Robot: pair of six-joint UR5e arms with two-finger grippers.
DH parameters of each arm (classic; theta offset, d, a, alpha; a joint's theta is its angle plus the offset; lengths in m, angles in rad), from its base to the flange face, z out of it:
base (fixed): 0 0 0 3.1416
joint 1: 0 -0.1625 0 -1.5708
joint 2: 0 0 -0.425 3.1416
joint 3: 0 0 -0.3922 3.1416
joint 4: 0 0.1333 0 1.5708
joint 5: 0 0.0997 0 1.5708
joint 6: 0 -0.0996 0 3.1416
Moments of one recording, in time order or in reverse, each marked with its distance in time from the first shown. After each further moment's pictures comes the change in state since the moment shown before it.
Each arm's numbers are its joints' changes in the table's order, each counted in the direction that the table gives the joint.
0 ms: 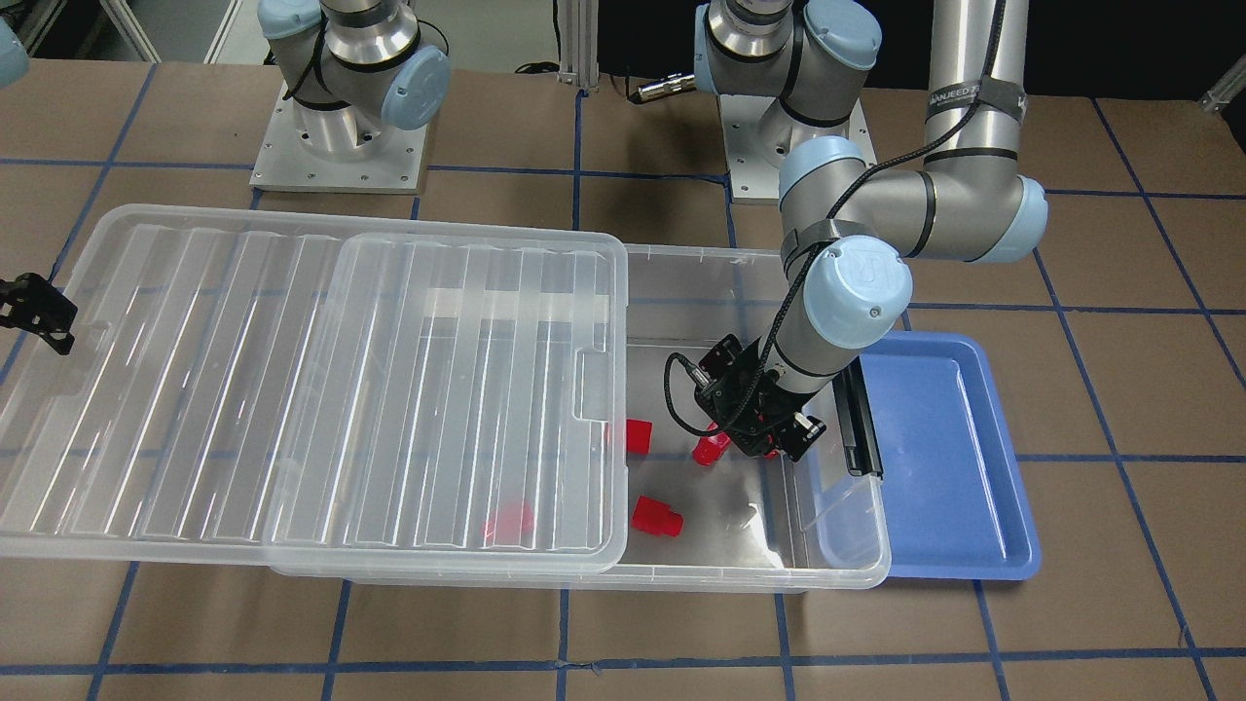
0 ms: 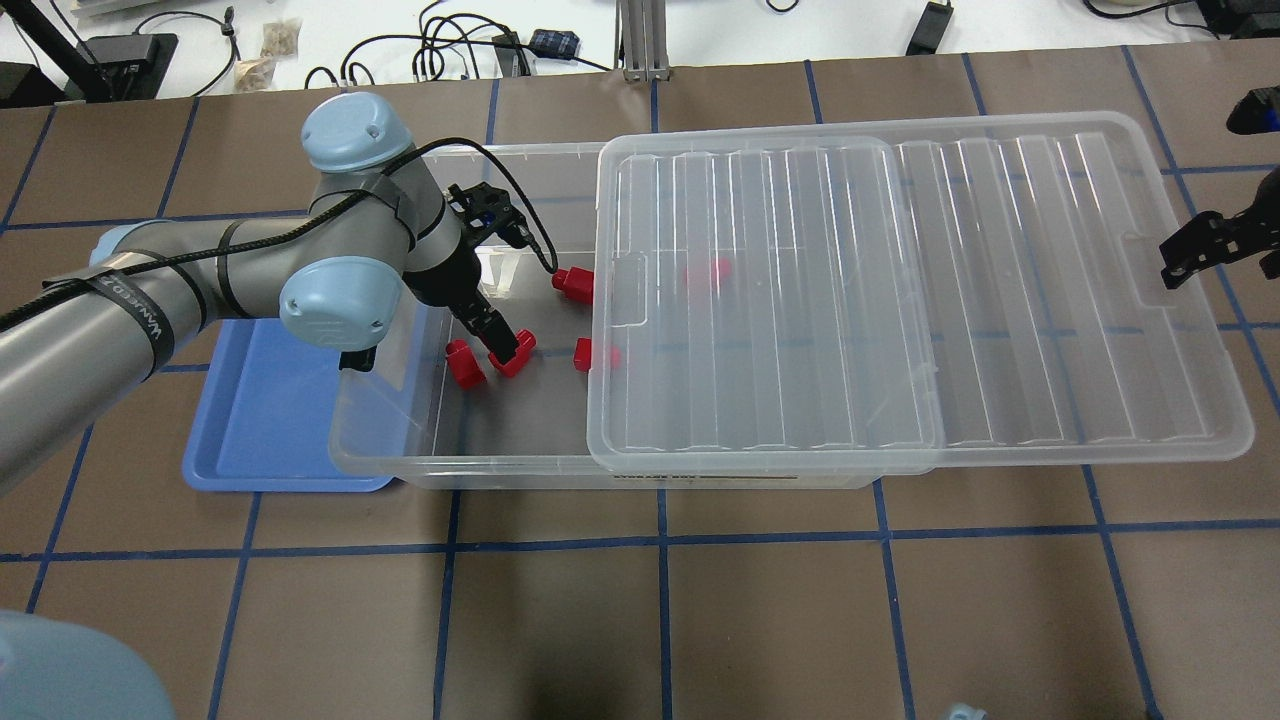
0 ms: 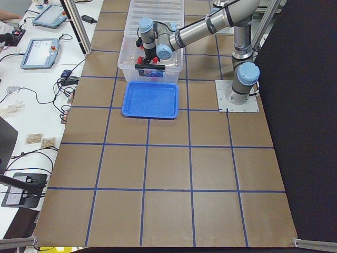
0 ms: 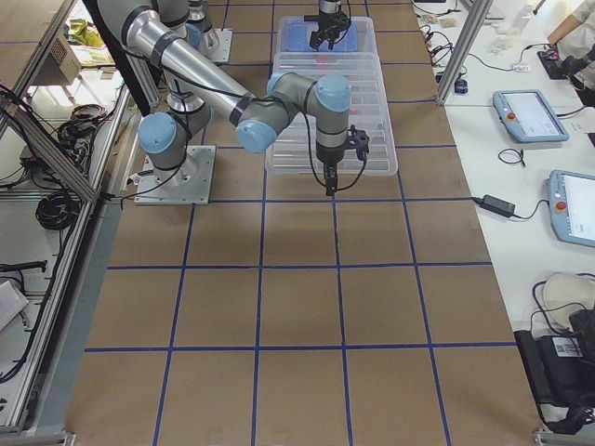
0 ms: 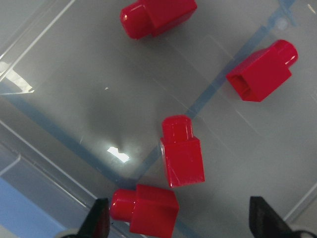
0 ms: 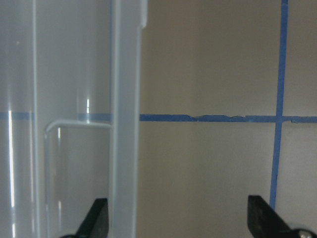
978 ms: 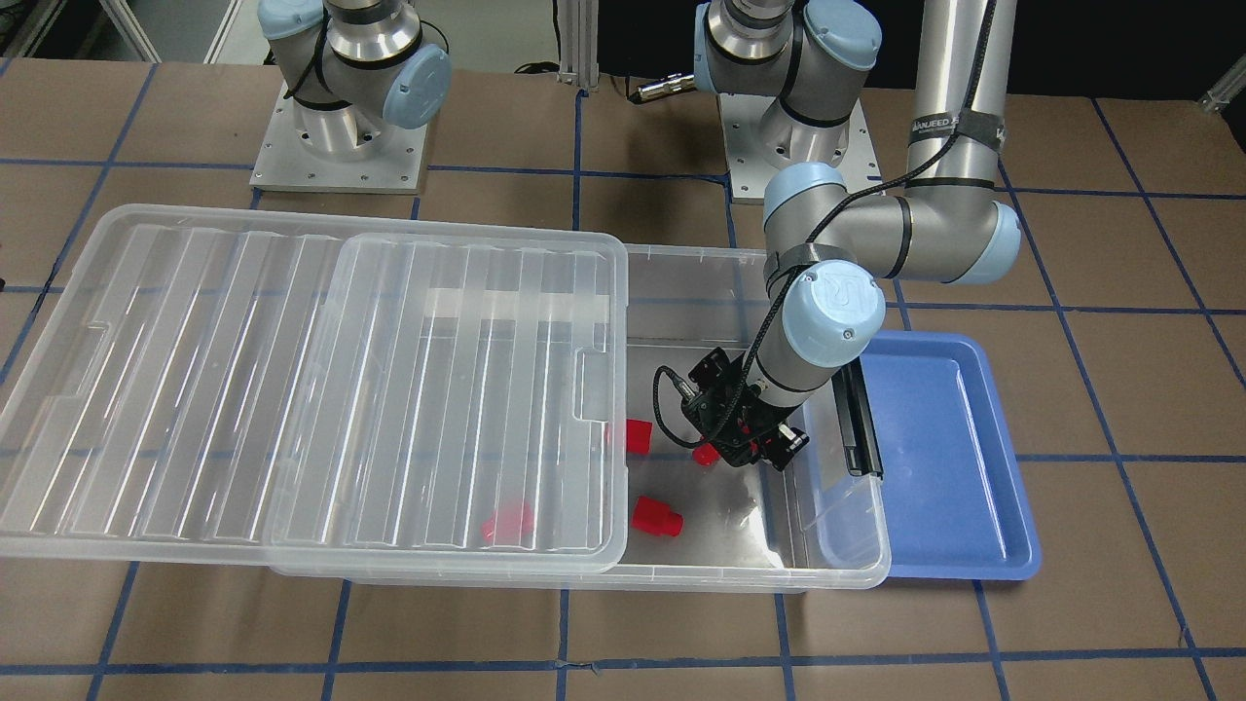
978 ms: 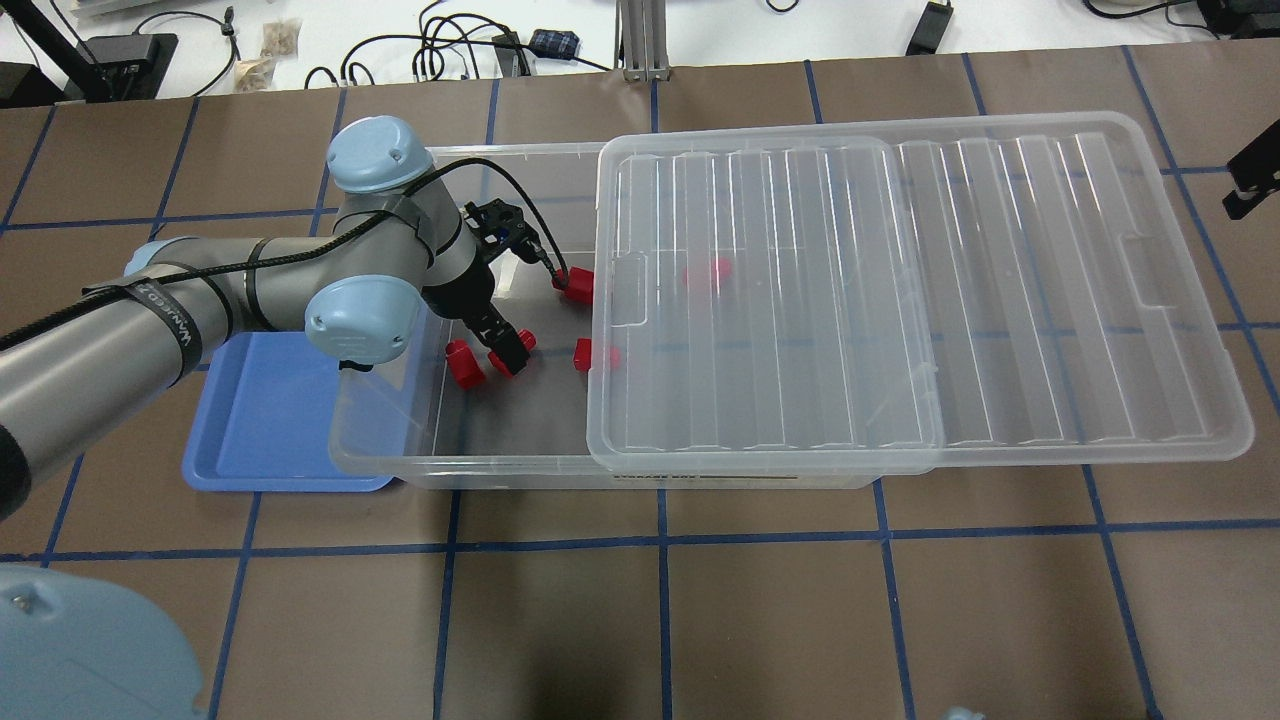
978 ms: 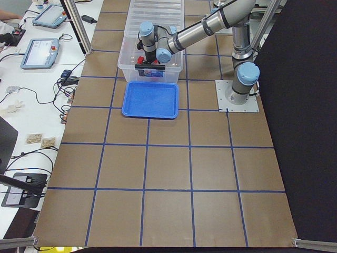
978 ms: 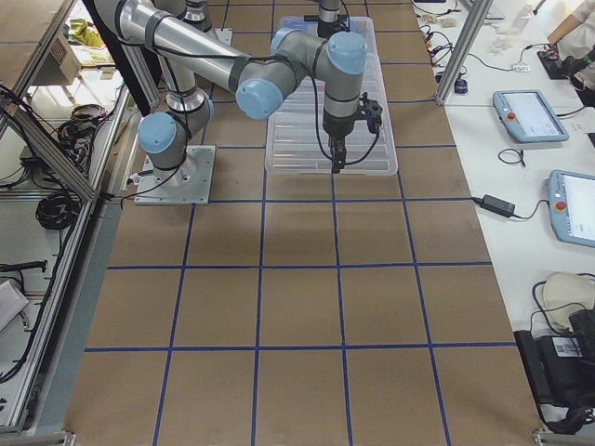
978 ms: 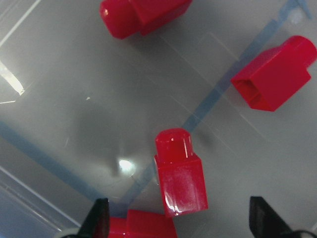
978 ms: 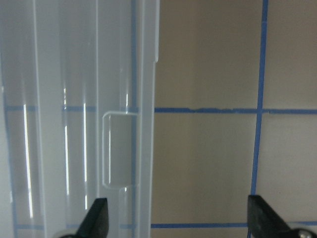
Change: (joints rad) left arm 0.012 -0.039 0.014 0.048 0.001 0.001; right arm -0.025 -0.033 0.301 0.392 0.011 -0.042
